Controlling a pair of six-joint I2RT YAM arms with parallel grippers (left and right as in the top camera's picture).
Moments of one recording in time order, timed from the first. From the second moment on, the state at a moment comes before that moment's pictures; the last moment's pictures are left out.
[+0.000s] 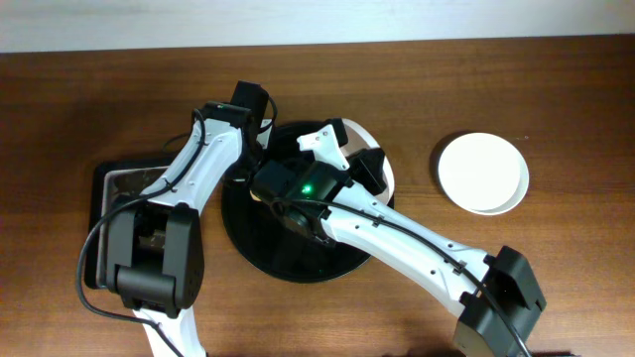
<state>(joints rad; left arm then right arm) -0.26 2.02 1.56 -1.00 0.12 -0.20 0.89 1.88 1.65 -1.36 1.19 0.55</state>
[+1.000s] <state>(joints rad) -0.26 2.02 1.56 -0.99 0.12 -0.20 -0.08 1.72 1.68 -1.25 0.19 0.37</state>
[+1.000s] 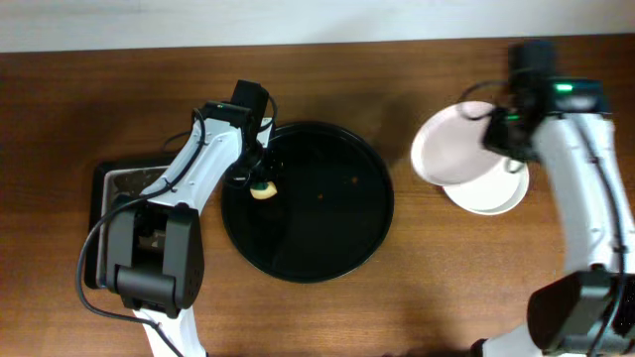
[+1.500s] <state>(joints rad) -0.26 2.02 1.56 -0.99 0.15 -0.19 -0.44 1.84 1.46 -1.05 -0.18 0.25</state>
